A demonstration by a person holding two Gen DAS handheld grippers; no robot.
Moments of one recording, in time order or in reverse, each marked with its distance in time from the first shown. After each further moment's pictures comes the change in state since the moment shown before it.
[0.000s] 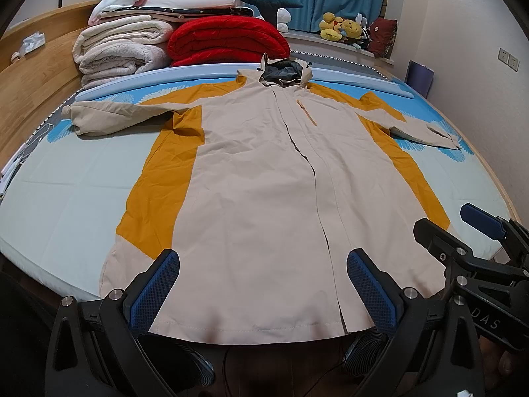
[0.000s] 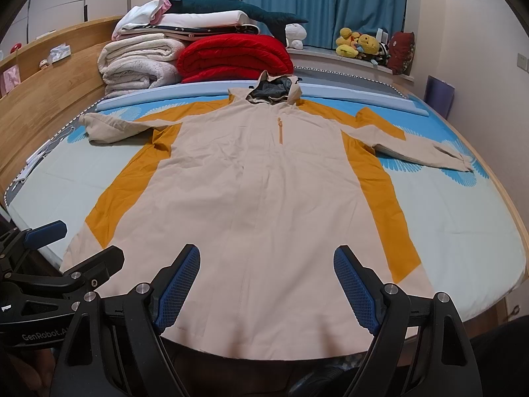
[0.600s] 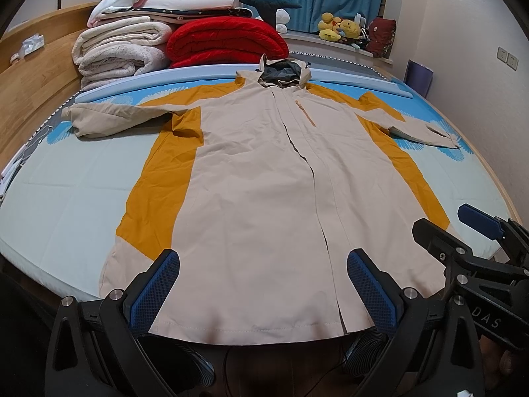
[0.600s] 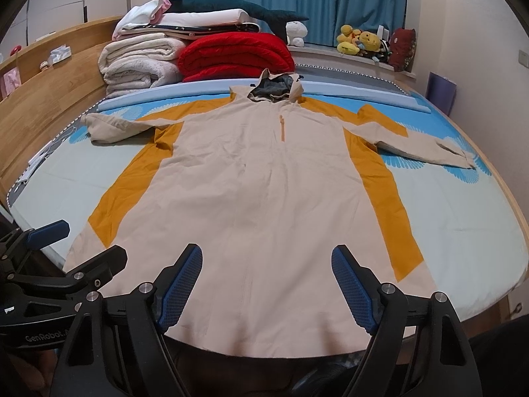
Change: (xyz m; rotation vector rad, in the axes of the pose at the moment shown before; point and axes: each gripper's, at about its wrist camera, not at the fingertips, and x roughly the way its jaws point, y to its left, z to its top) left arm 0.000 0.000 0.000 -0.002 -0.001 0.001; right arm 0.001 -0.003 0.001 0.008 0.013 0.013
